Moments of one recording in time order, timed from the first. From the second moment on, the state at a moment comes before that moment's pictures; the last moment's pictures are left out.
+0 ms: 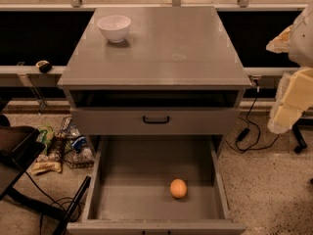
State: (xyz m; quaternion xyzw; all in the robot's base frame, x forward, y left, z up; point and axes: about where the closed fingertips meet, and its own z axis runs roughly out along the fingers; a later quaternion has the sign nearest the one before) arm 0.438 -0.216 0.980 -0.60 0.78 -0.04 0.16
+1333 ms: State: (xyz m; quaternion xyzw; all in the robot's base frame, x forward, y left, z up) arm 0.445 -0.150 0.850 -0.62 0.77 -0.02 0.16
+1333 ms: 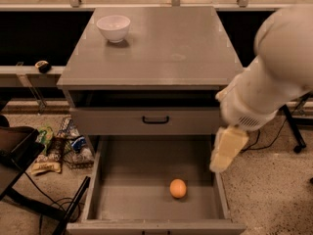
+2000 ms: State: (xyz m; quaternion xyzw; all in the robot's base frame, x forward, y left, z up) arm 0.487 -0.112 0.718 -0.61 0.76 0.01 0.20
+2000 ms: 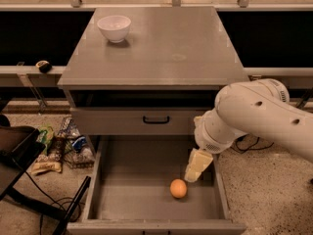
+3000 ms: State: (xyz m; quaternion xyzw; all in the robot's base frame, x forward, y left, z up) arm 0.492 -0.126 0.657 -0.59 0.79 0.00 0.17
